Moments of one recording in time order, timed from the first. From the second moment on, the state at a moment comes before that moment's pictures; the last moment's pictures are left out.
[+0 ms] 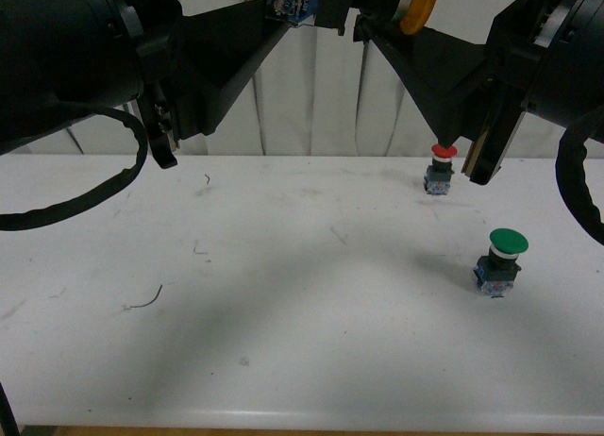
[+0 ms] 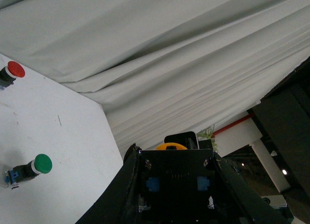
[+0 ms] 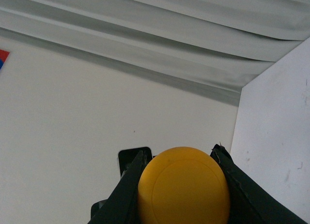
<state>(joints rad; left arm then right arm) -0.37 1.61 0.58 1.28 0.44 -1.17 0.35 1.71 0.66 1.29 -0.50 1.40</state>
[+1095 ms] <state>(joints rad) 0.06 1.12 0.38 0.74 0.34 -0.54 0.32 1.67 0.71 1.29 -0.55 1.33</state>
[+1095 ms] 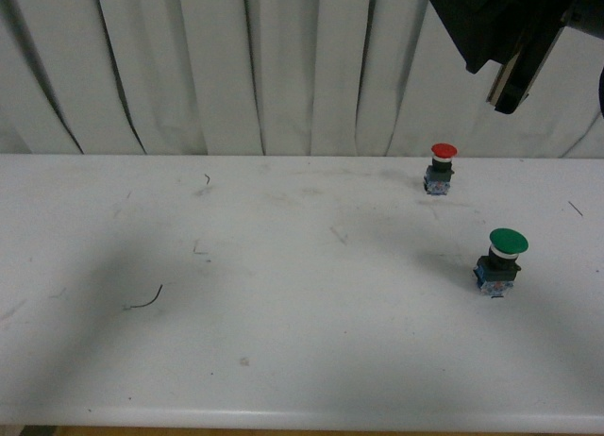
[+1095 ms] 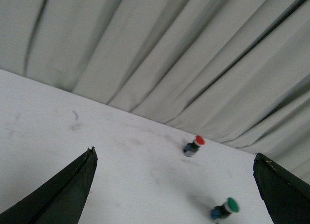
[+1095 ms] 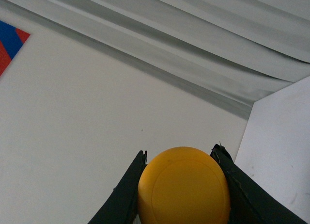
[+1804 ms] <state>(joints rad) 0.39 0.73 0.26 0.44 0.39 -0.09 0.32 1.67 0.71 1.28 -0.55 1.29</state>
